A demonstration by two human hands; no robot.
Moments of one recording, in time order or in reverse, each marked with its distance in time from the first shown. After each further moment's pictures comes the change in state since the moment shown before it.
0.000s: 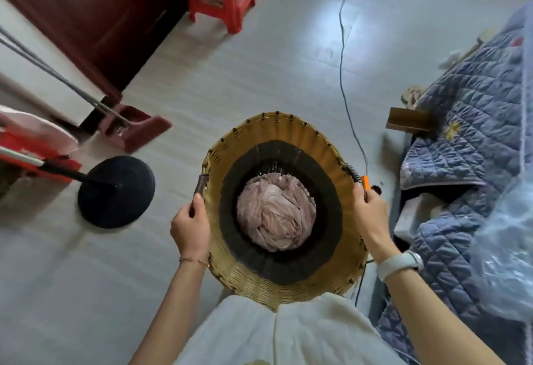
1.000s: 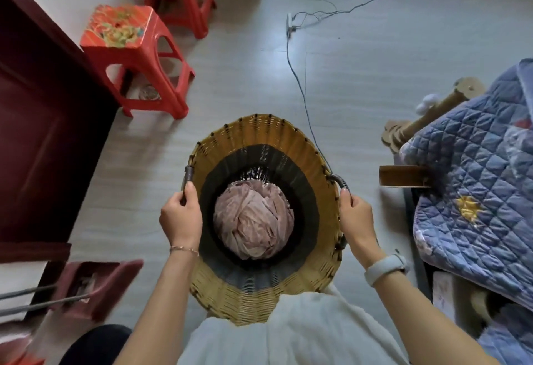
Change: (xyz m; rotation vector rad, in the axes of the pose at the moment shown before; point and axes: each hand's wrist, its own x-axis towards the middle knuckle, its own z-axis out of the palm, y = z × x) left_hand 0.382 0.388 0.267 0.173 -0.129 0.299; right_hand 0.441 -0.228 0.091 0.198 0.147 0.269
